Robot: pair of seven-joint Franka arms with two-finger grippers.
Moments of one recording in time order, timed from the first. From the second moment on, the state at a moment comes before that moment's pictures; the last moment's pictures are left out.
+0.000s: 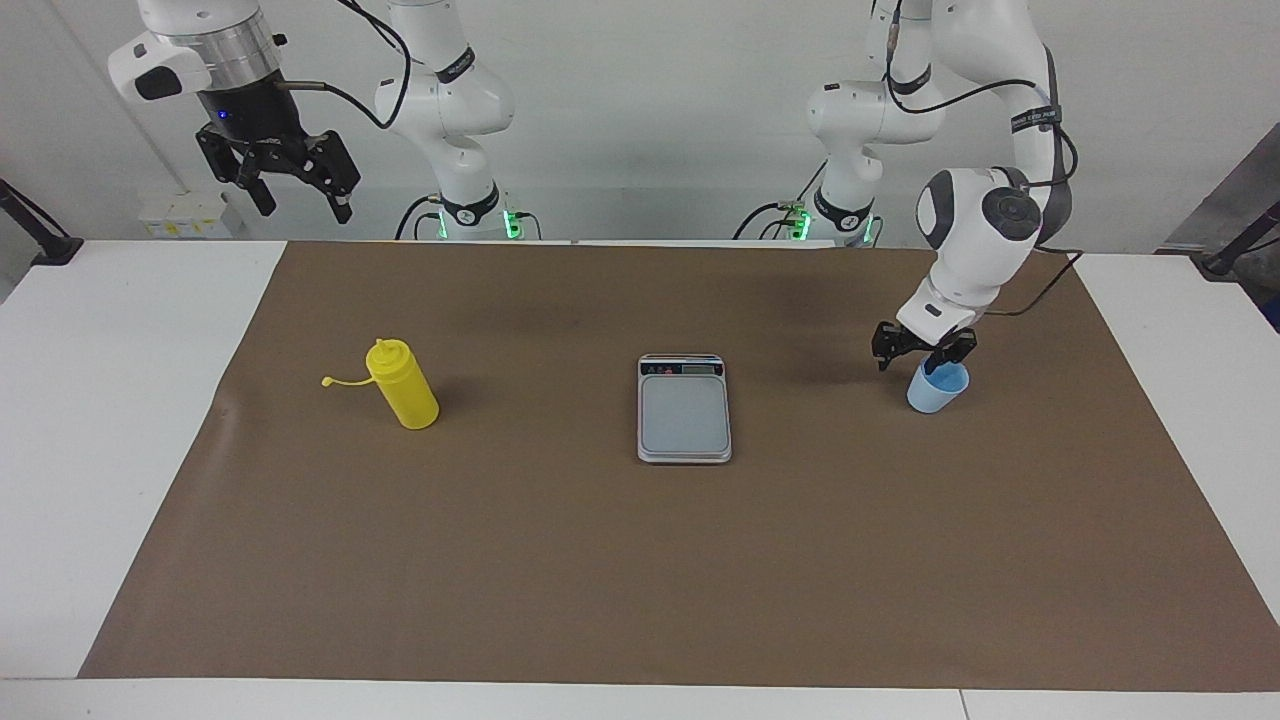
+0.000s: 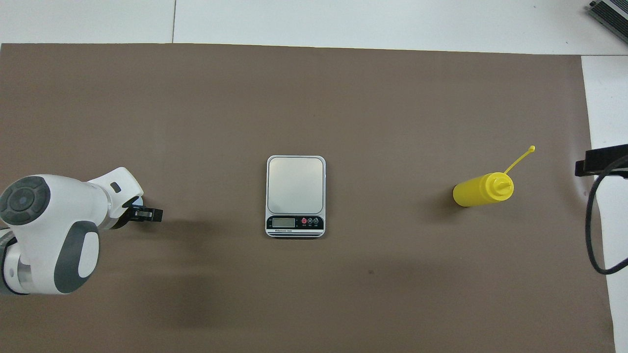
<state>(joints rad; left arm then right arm) -0.12 -0.07 0.02 -2.42 0.00 2.36 0.06 0.05 -0.10 -0.08 -1.53 0.00 1.49 0.13</state>
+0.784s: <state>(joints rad) -0.12 -0.09 0.02 -2.42 0.00 2.38 0.07 0.05 -0.10 -0.08 -1.53 0.00 1.49 0.13</state>
